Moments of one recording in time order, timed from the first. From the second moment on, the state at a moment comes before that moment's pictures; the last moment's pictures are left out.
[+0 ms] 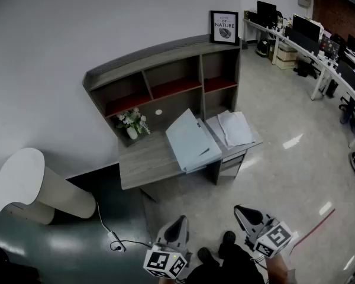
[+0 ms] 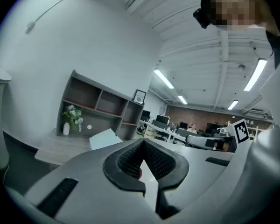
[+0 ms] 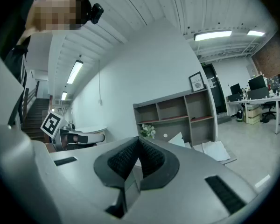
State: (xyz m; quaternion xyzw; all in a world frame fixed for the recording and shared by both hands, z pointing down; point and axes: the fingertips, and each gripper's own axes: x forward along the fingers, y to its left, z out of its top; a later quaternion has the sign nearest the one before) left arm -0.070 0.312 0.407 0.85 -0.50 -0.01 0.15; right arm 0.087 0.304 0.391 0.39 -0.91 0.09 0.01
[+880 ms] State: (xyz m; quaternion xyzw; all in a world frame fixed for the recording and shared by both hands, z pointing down) left arm -0.058 0.296 0.426 0.85 -0.50 0.01 0.16; right arm 0.084 0.285 0.399 0.39 -0.91 0.11 -0.01
